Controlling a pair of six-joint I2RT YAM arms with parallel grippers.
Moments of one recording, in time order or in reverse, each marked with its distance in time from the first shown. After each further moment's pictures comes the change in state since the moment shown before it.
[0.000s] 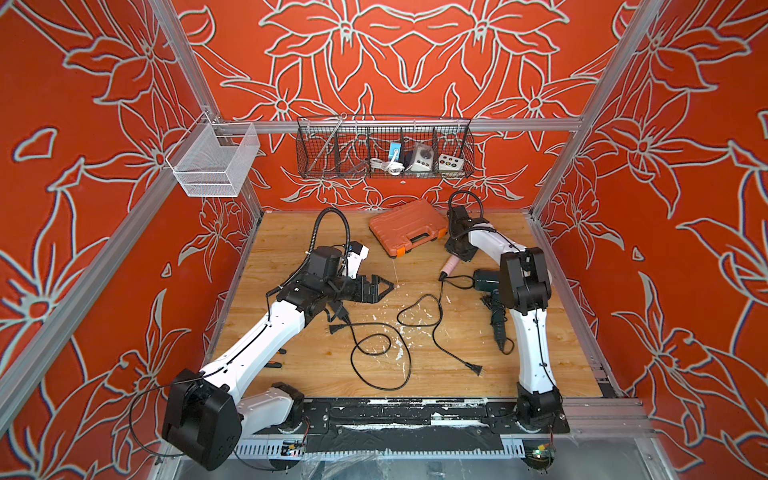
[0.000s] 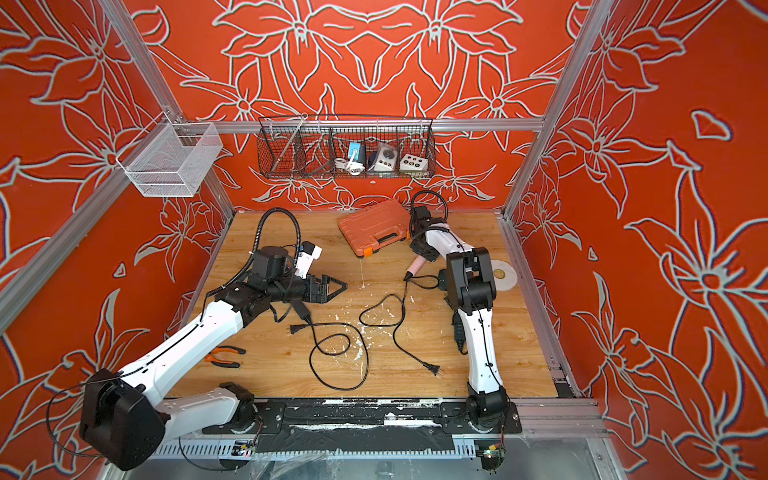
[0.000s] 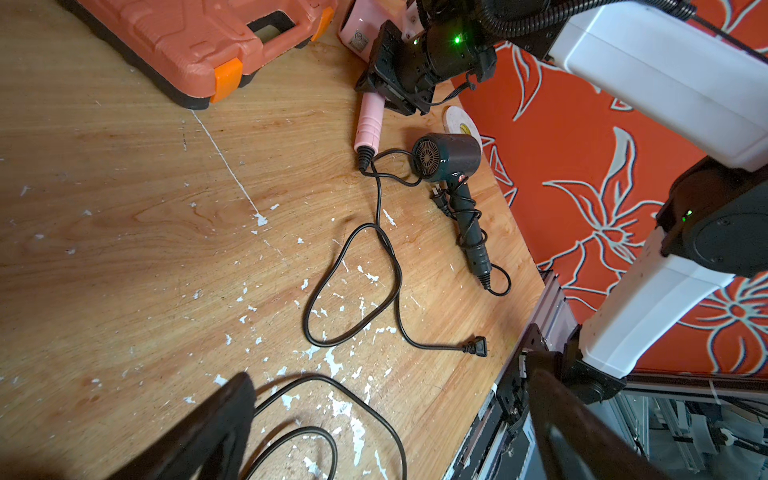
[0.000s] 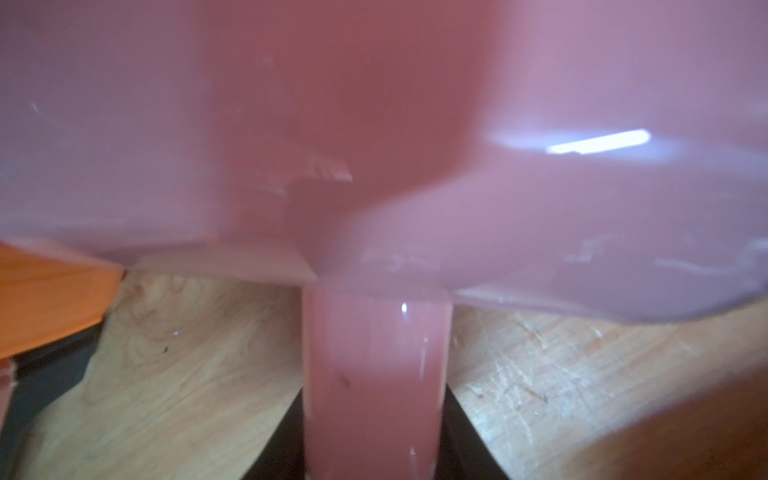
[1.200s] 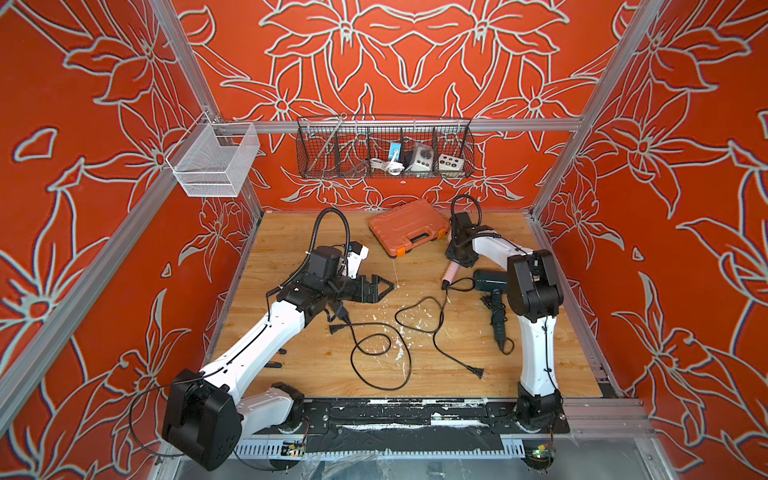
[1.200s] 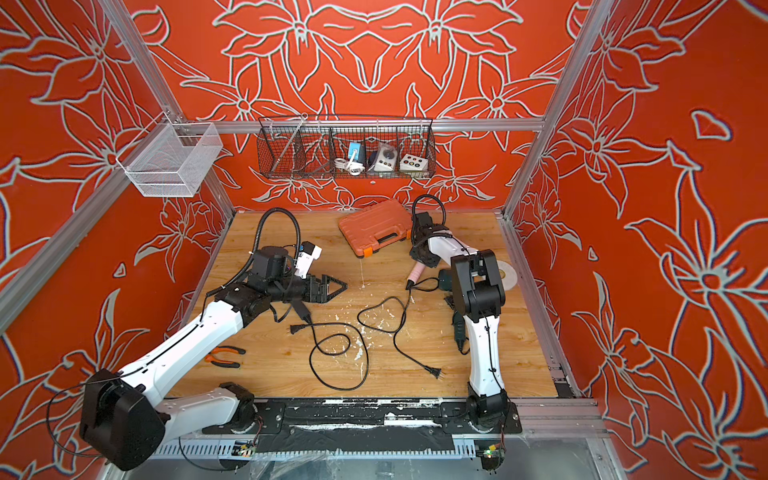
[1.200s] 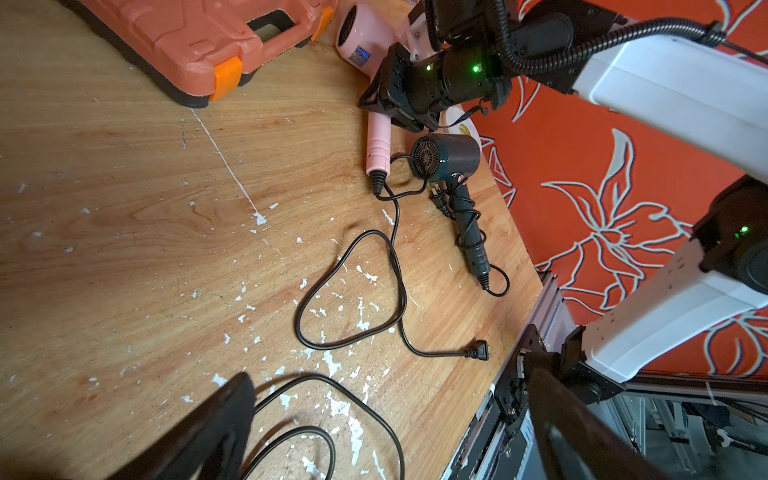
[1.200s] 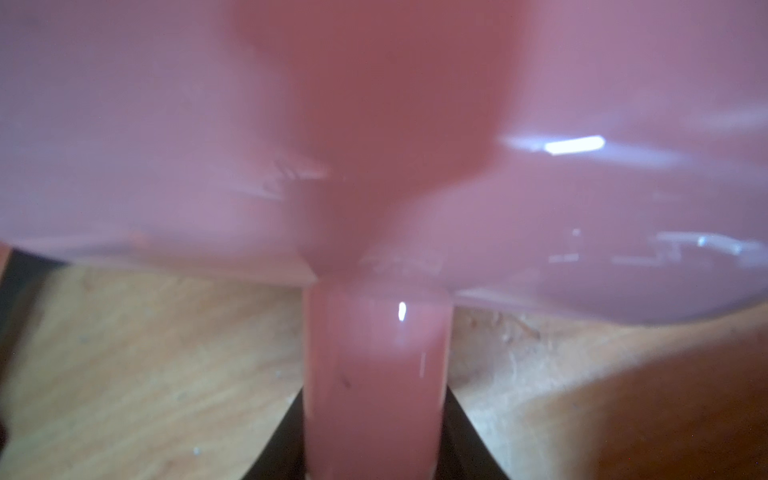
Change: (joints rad) left arm 0.005 0.024 0.000 0.001 0.007 -0.009; right arm 0.010 -0.169 -0.277 0.170 -0.082 -0.123
